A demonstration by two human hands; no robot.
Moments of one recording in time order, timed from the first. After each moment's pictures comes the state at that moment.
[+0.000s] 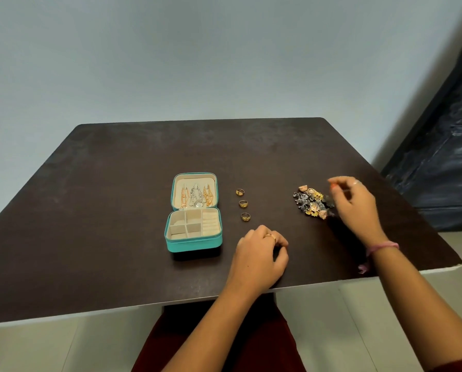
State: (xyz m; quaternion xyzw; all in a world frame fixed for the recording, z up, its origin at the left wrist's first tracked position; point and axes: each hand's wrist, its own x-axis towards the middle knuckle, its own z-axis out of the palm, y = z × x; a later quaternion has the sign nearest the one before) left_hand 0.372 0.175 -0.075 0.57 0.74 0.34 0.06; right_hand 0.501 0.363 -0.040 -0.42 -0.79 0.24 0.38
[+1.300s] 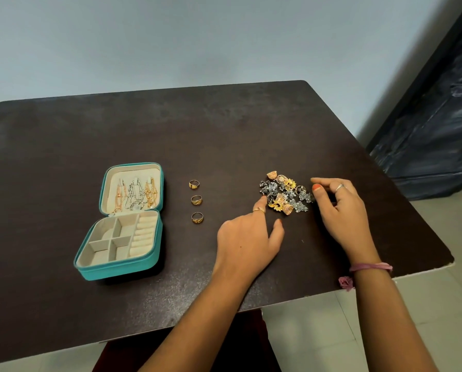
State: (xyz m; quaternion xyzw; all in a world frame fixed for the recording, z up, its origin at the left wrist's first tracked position) left_hand 0.401 0.262 -0.077 0.52 0.82 0.25 -0.04; right_hand 0.528 0.387 -0.070 -0.46 -0.78 0.24 0.34
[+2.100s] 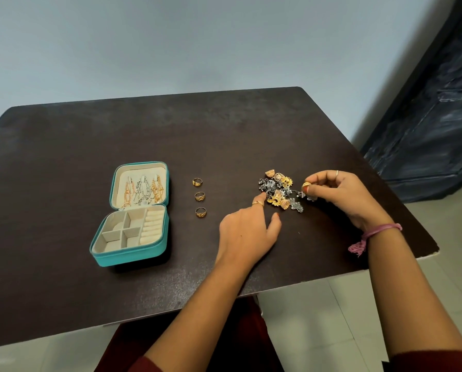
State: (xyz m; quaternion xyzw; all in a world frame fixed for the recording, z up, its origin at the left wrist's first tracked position) left_hand 0.401 0.259 -0.067 0.51 0.83 0.23 0.02; right_hand 0.538 0.405 -0.039 -0.41 -0.70 0.53 0.25
